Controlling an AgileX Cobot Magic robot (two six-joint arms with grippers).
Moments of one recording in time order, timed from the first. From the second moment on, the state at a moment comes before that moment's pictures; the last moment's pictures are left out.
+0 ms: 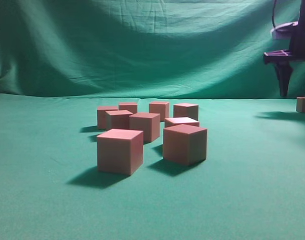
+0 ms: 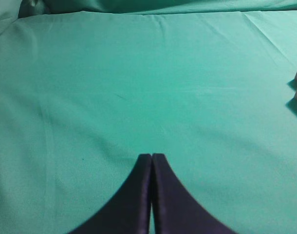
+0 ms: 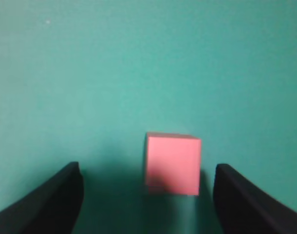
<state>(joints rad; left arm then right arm) -0.01 -0.01 0.02 0.02 0.35 0.01 0.02 2.25 -1.90 -0.10 0.98 0.15</state>
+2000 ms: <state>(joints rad) -0.01 -0.01 0.02 0.02 0.35 0.01 0.83 1.88 -1.70 0.27 1.23 -0.28</state>
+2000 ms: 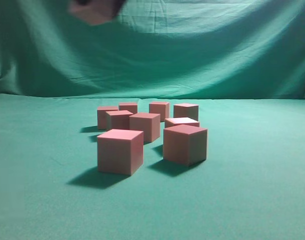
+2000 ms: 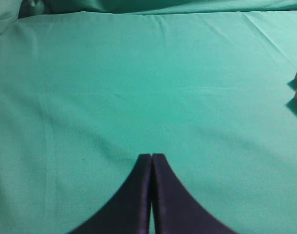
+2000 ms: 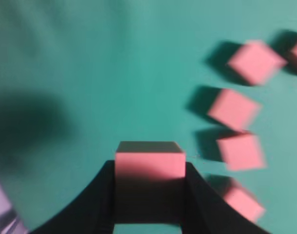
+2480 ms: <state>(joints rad) -0.01 -0.01 0.02 0.02 0.35 0.01 0.98 1.97 -1.65 0.24 1.15 -0.23</state>
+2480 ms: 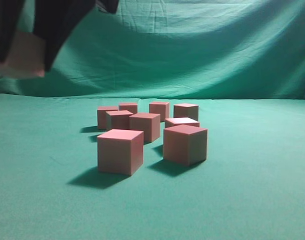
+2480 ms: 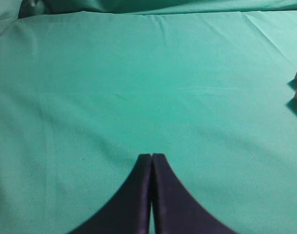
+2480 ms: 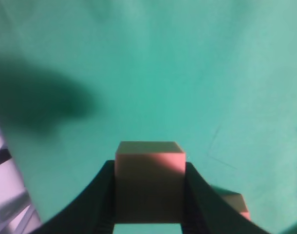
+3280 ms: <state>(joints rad) -0.01 -0.01 0.02 0.02 0.35 0.01 1.02 2.09 -1.64 -0.09 1.06 0.13</state>
